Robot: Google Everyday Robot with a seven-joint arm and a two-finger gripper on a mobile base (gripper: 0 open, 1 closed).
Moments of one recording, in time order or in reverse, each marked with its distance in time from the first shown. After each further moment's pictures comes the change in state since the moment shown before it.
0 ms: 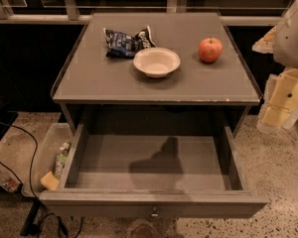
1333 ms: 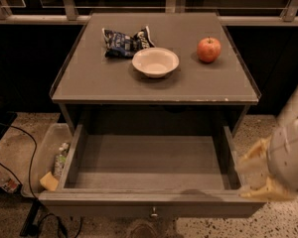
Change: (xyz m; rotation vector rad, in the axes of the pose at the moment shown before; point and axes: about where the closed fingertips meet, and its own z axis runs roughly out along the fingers) arm 0.025 0.139 0.076 -0.080 -0.132 -0.012
